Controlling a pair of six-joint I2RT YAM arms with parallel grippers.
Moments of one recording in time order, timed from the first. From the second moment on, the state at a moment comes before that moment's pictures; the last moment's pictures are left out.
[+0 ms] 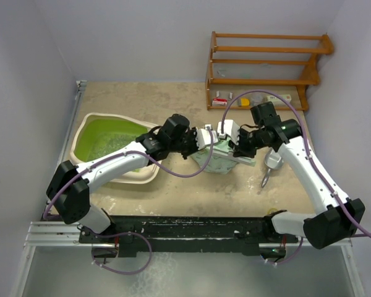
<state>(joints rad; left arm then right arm) -0.83 1.53 1.19 -0.24 0.24 0.47 0.34 1.26 1.28 -1.10 -0.46 -0.96</state>
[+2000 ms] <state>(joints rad) -0.15 1.25 1.28 -0.17 -0.10 -0.15 -0.46 1.40 1.49 -0.81 -0.38 -0.26</state>
